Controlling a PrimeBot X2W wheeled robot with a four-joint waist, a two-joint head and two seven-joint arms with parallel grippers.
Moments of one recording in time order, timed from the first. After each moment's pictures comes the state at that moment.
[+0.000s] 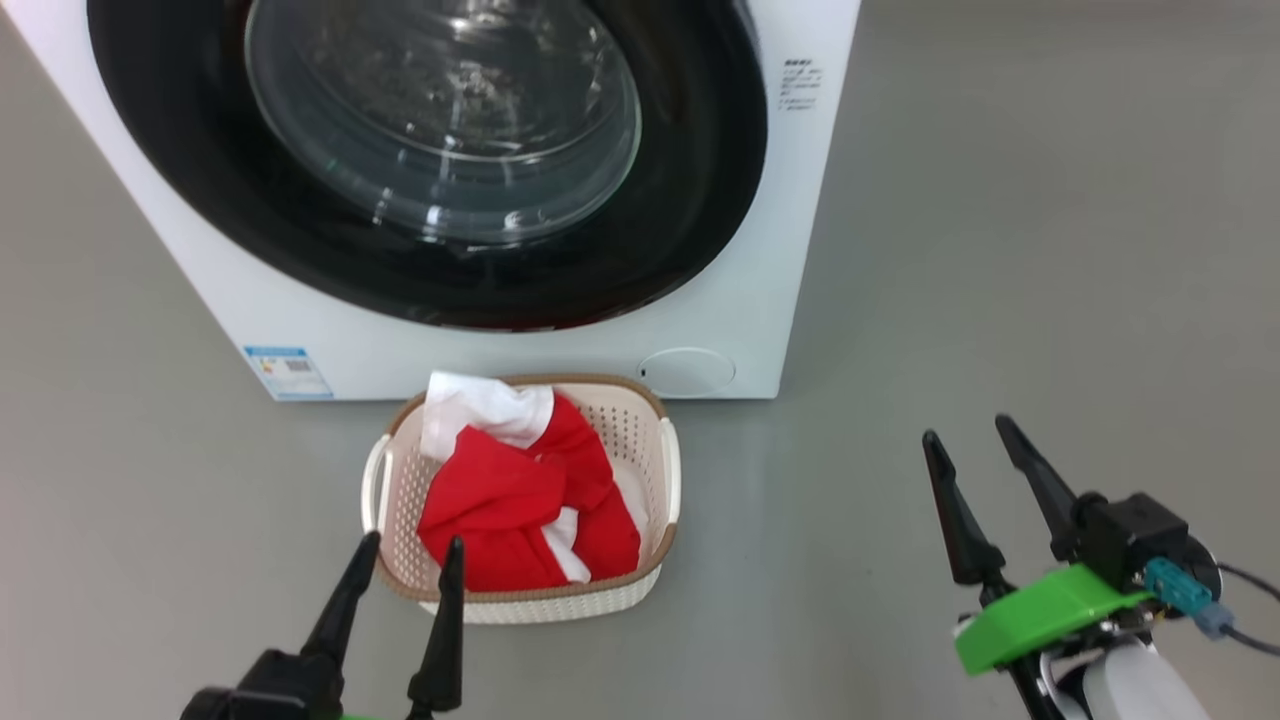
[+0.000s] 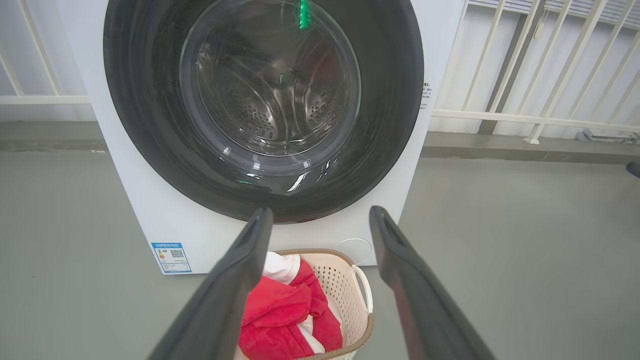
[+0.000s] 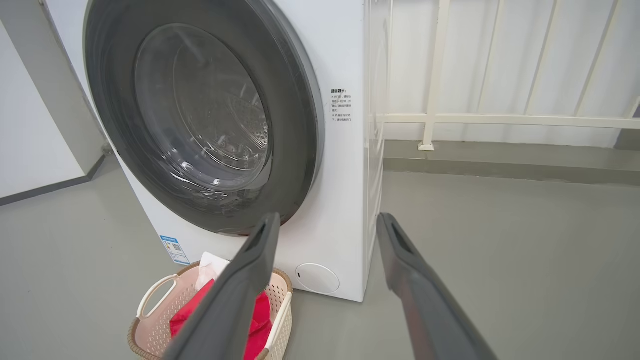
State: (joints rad) left arm -0.03 0.11 -0.19 0.08 -0.25 0.05 -0.20; right arm -0.16 -0.05 0.04 0.32 0.25 0.13 -0.24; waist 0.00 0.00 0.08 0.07
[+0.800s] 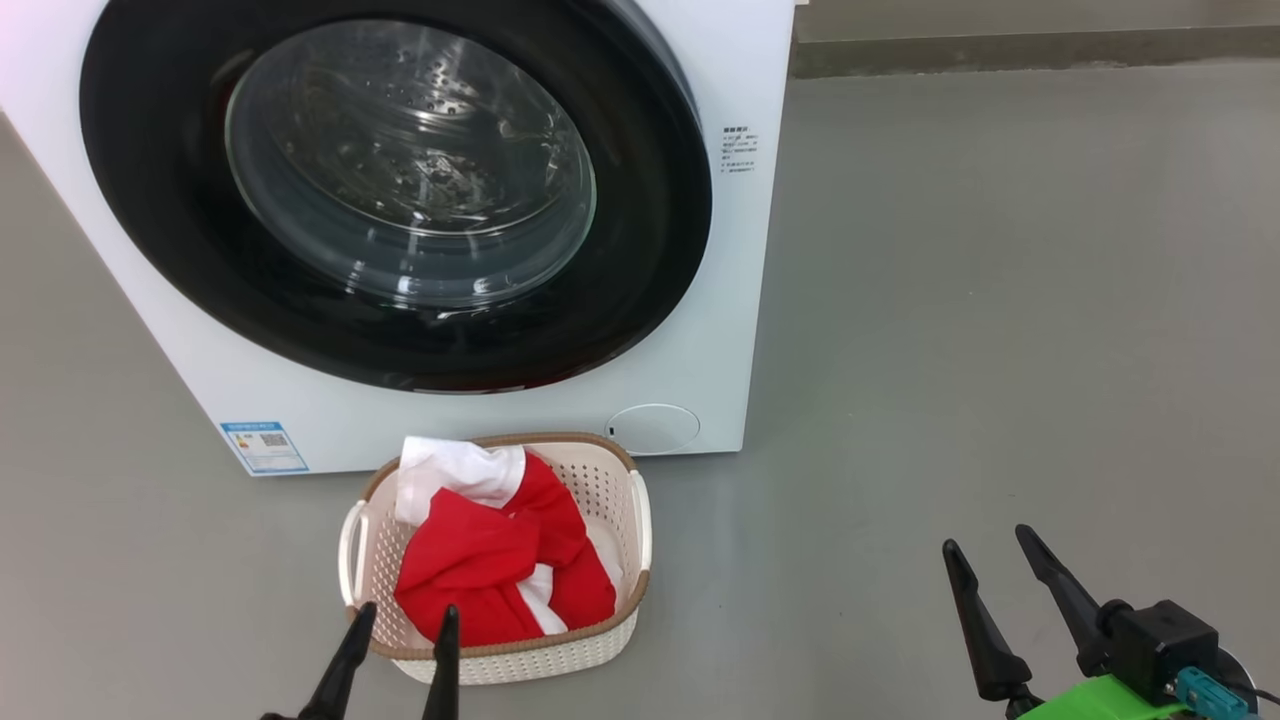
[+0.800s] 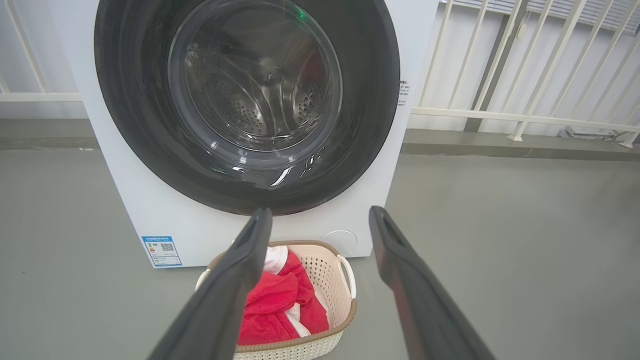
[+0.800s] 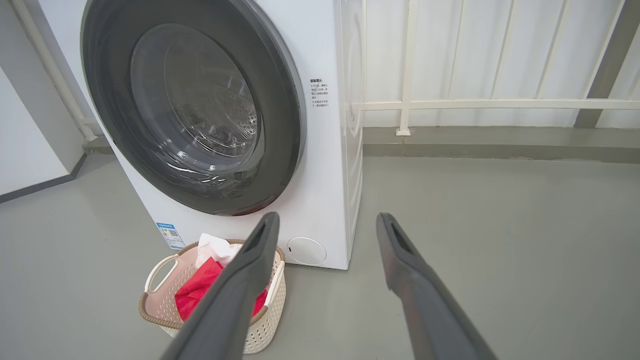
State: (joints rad) left arm 0.10 0.12 -0.20 0.03 -0.27 0.08 -0.18; right arm 0.12 -0.04 0.00 0.07 0.25 0.13 -0.12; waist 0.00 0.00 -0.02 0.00
